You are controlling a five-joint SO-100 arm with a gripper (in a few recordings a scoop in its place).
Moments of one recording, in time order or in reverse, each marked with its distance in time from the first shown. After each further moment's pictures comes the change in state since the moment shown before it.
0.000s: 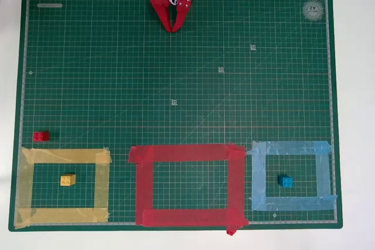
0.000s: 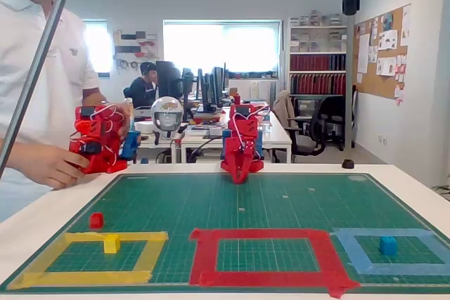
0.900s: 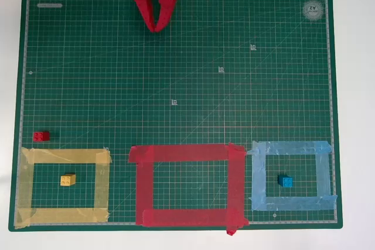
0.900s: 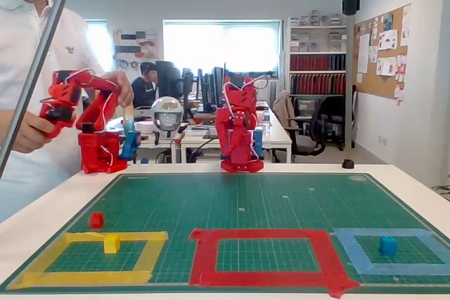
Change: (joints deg) arm 9.5 -38.1 -37.7 -3.5 0.0
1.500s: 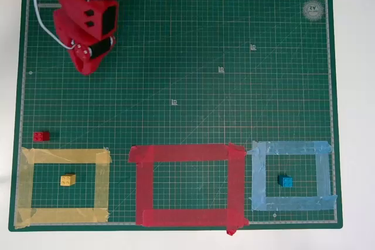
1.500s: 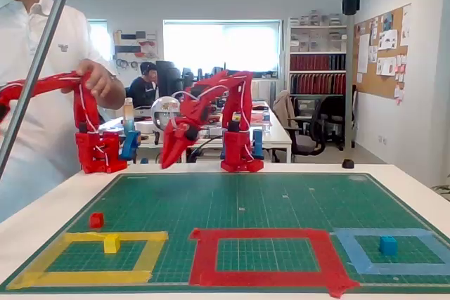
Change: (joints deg) arm 23.1 -53.3 -28.7 -31.2 0.0
